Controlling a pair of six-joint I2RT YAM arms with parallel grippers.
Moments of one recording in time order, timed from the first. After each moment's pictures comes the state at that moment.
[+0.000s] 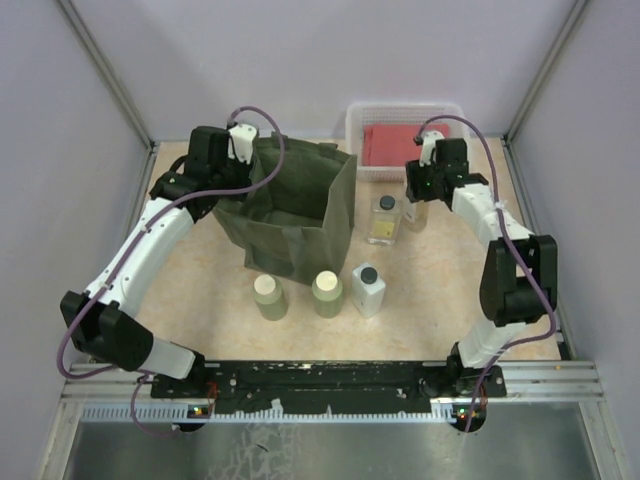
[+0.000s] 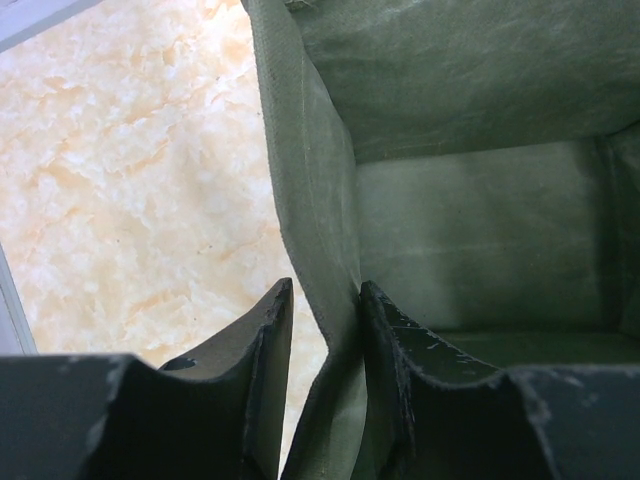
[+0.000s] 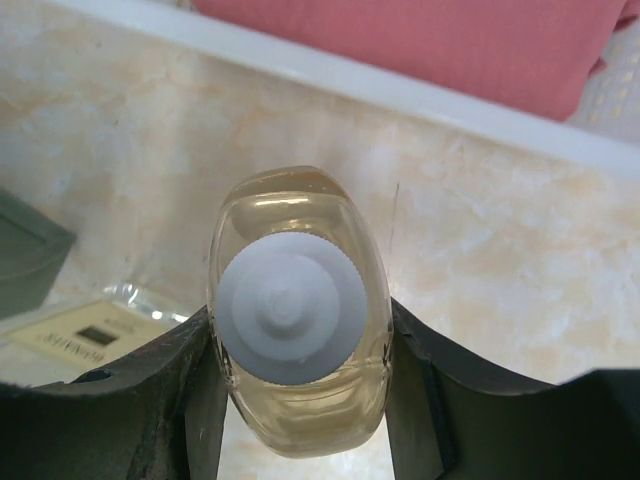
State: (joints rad) left arm -0.37 1.45 1.47 -0.65 -0.08 0.10; right arm 0.11 1.70 1.28 -0.28 -0.13 -0.12
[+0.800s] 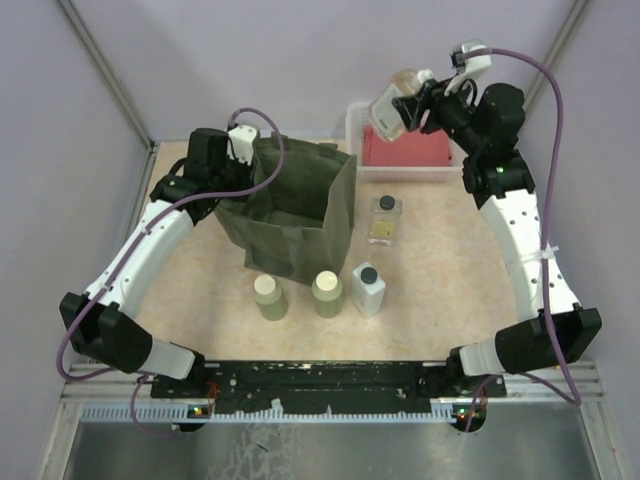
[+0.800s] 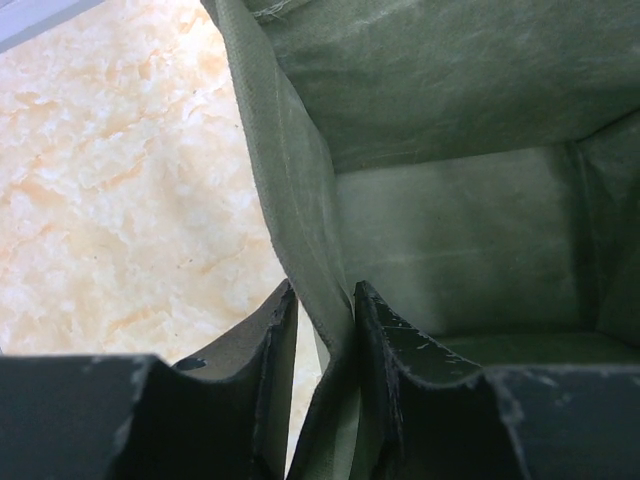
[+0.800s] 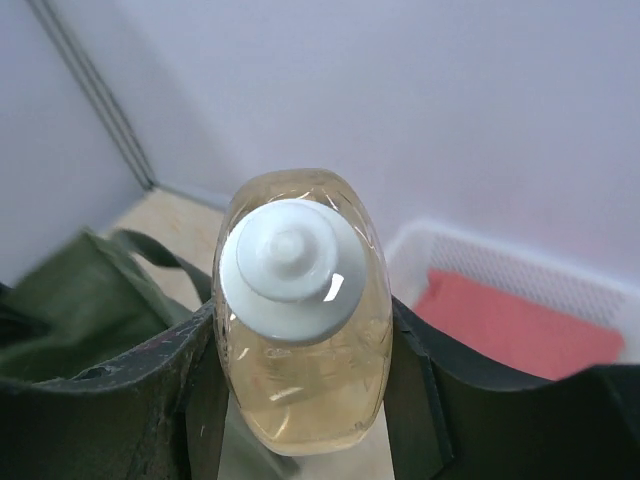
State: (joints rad) left arm -0.37 1.43 1.43 -0.60 -0.03 0.10; right arm 0.17 1.38 1.54 -0.16 -0.34 0.10
